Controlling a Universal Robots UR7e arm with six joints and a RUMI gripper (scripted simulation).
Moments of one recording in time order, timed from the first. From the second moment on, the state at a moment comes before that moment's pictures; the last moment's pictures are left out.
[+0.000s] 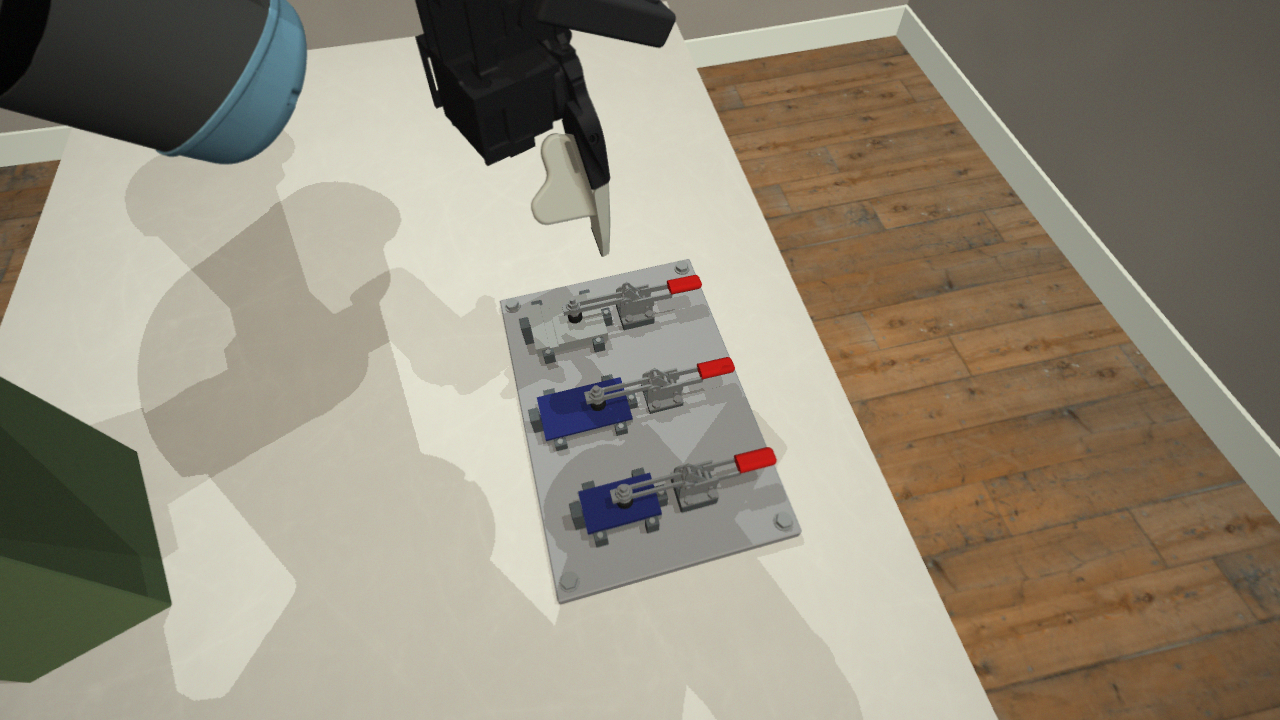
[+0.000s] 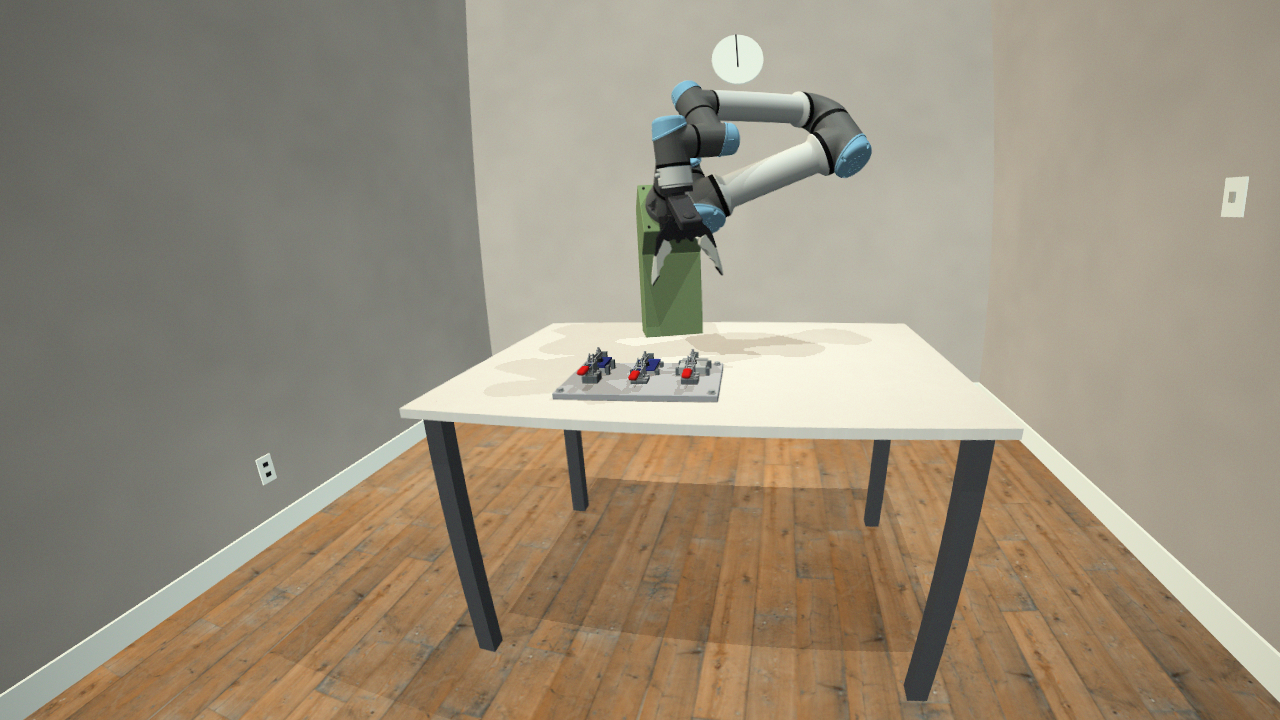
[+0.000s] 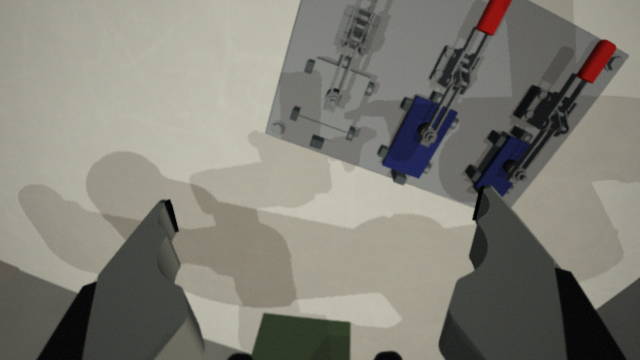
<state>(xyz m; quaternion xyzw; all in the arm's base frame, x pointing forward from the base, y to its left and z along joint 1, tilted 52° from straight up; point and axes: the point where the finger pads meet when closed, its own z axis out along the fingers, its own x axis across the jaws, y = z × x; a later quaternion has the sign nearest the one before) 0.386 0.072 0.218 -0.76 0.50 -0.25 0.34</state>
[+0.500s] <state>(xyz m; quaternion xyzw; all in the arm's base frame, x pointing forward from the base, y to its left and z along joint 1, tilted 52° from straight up) 0.386 0.072 0.217 -0.75 0.51 -0.24 0.34</state>
